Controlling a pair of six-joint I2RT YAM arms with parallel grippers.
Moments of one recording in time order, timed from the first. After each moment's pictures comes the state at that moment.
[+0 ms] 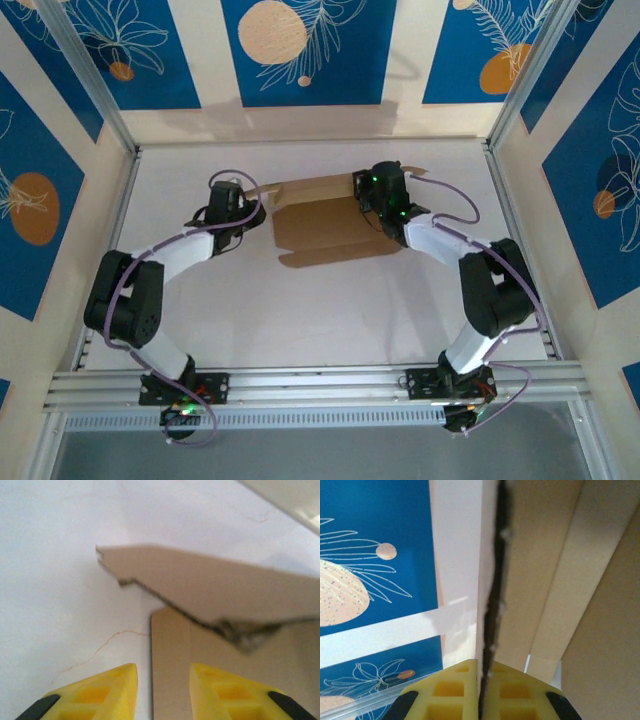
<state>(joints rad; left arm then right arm) -0.31 1.62 0.94 0.01 0.05 -0.65 0.43 1.64 1.09 0.13 0.07 1.65</state>
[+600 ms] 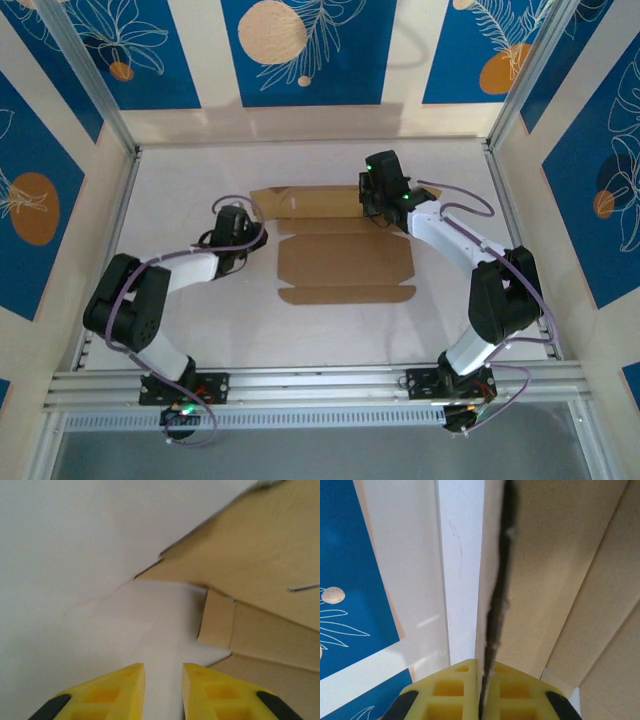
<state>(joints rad) -0.37 1.58 0.70 0.17 -0.02 -0.75 0.45 1.62 1.24 -0.34 0.16 1.81</state>
